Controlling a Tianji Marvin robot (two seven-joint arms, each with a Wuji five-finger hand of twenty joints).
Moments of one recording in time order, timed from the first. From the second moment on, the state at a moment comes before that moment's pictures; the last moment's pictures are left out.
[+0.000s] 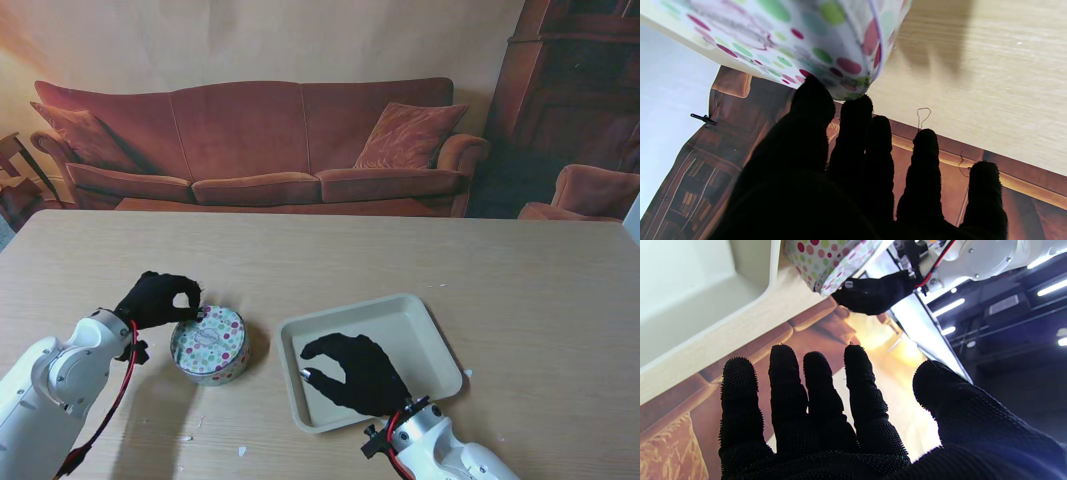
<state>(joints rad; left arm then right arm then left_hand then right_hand) 1.48 -1.05 -1.40 -1.34 0.70 -0.35 -0.08 -1.88 -1.12 1.10 -1.85 -0.70 -0.26 -0.27 0.95 -0.43 0.38 -0.16 0.77 0.13 0.85 0.72 0.74 0.06 0.35 0.38 0.52 0.20 0.29 0.58 -0.03 0.44 0.63 0.57 0.43 -0.26 0.77 -0.02 0.67 0.15 0.59 0.45 0.74 0.24 0.46 0.27 0.73 0.24 0.39 0.26 0.33 0.36 0.94 0.34</state>
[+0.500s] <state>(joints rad) 1.47 -1.06 -1.38 -1.30 0.70 -0.36 -0.02 -1.88 -1.12 1.11 -1.85 -0.70 -0.26 -0.26 0.98 -0.41 0.24 -0.09 0.71 0.12 0.77 0.55 0.73 0.11 0.33 0.39 0.52 0.24 0.30 0.60 -0.03 0.44 0.63 0.58 0.43 -0.26 0.77 -0.02 0.67 0.15 0.59 0.45 0.74 0.24 0.46 0.27 0.71 0.24 0.39 0.26 0.33 0.36 0.93 0.34</state>
